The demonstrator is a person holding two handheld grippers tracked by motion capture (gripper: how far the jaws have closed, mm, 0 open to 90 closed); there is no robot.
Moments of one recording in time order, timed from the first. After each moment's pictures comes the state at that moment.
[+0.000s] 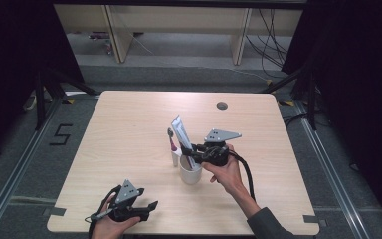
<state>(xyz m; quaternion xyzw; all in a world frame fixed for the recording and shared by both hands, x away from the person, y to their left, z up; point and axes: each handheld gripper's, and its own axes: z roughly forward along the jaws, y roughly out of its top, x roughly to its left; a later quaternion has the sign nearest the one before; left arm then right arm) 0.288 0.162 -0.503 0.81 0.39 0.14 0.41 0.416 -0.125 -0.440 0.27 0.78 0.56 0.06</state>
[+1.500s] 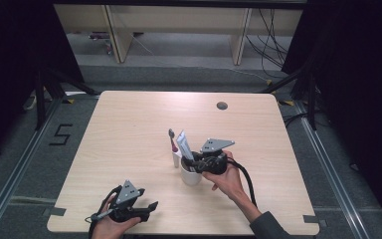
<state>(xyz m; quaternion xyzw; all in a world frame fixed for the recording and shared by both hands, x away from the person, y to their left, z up) 0.287 0.162 -0.503 0.81 0.39 0.14 0.41 0.408 -0.125 -0.464 0.26 0.83 0.49 0.09</state>
